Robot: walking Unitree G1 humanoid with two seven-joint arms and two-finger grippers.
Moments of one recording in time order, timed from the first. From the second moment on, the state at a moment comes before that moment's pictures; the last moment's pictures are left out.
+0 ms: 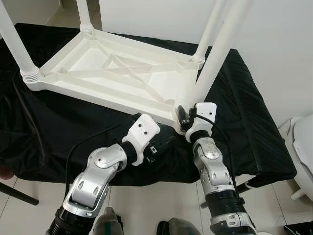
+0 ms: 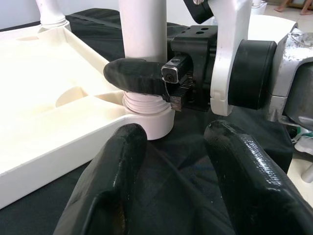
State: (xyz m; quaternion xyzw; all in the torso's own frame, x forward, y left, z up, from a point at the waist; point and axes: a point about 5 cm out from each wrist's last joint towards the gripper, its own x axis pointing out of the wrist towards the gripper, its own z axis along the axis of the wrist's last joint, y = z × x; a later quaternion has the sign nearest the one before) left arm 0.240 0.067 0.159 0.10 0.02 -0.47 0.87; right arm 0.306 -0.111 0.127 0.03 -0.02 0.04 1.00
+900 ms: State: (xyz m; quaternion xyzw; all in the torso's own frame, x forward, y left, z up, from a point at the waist) left arm 0.242 0.067 0.163 0.10 0.01 -0.47 0.88; right arm 0.324 -0.153 0.125 -0.02 -0.01 0.32 0.95
